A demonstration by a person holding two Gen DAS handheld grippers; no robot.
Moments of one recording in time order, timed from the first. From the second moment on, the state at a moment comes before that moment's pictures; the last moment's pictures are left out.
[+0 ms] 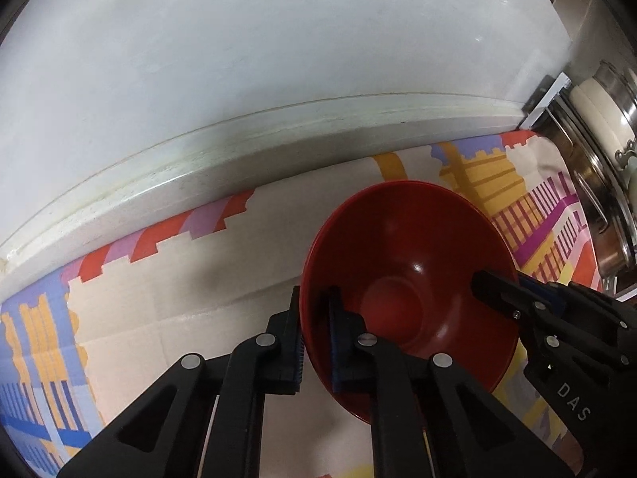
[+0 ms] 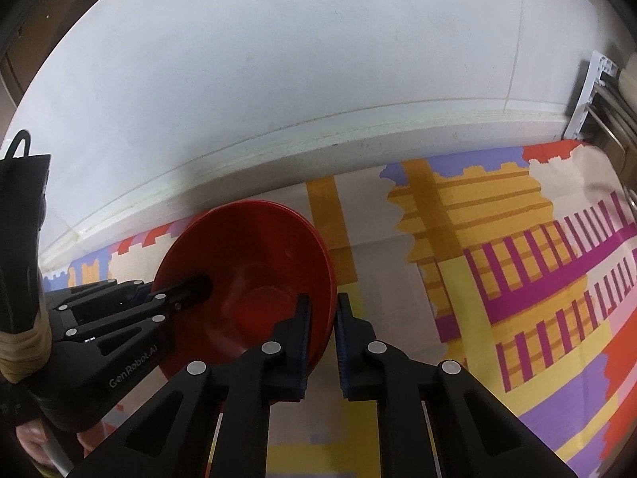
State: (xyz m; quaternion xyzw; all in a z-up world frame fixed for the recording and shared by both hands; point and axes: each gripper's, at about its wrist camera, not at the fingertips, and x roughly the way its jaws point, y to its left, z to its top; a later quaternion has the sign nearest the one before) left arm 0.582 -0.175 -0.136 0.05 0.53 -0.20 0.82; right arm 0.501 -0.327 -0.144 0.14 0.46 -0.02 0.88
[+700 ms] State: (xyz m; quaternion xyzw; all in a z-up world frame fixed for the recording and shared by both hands) left arm 0.513 -0.159 -0.074 0.04 0.51 -0.22 0.83; right arm 0.433 -0.311 -0.093 0.14 0.44 -0.02 0.89
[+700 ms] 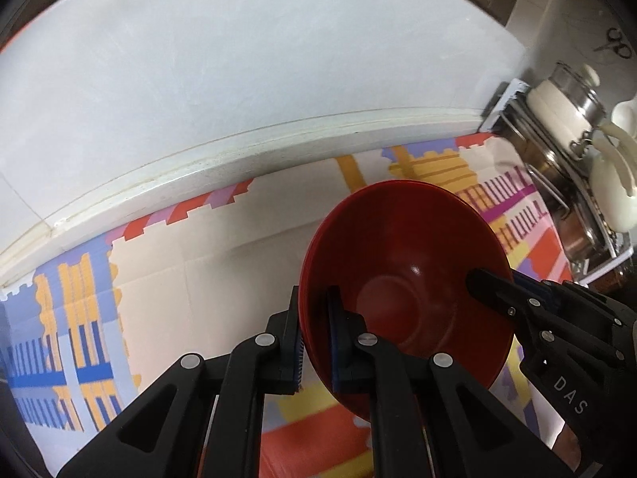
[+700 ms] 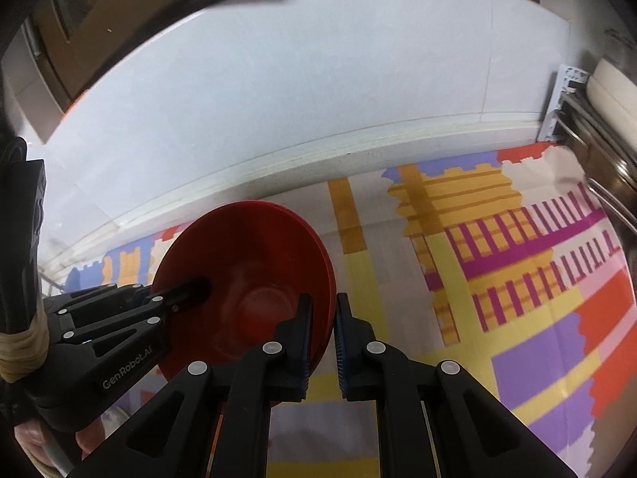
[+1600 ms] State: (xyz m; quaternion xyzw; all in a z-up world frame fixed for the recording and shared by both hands) left arm 0.378 -0.137 -0.031 0.03 0.48 -0.27 0.84; right arm 0.289 -0.280 -0.049 0.12 0.42 -0.05 0.90
